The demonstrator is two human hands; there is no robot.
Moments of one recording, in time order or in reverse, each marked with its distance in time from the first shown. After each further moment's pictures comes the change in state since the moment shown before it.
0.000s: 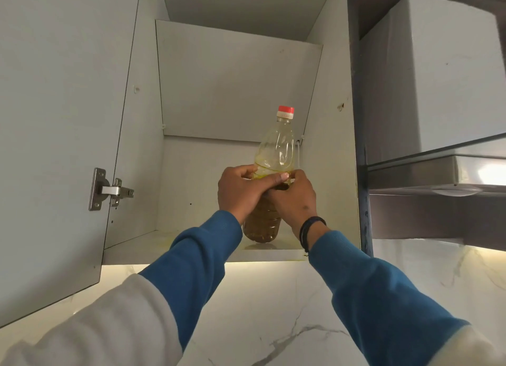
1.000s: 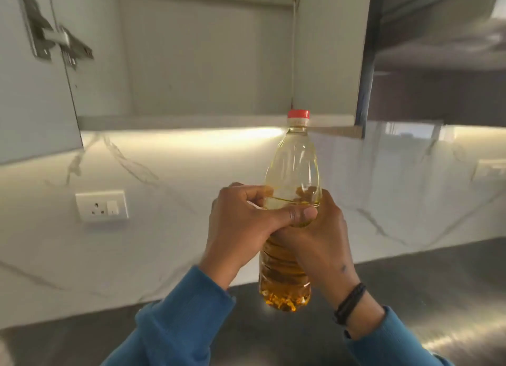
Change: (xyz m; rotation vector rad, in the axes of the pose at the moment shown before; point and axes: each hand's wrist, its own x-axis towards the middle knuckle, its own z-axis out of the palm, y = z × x) left_hand -0.232 -0.049 -0.047 0.123 -0.306 -0.253; right_hand -0.251 0.068 -0.050 -0.063 -0.074 0.204
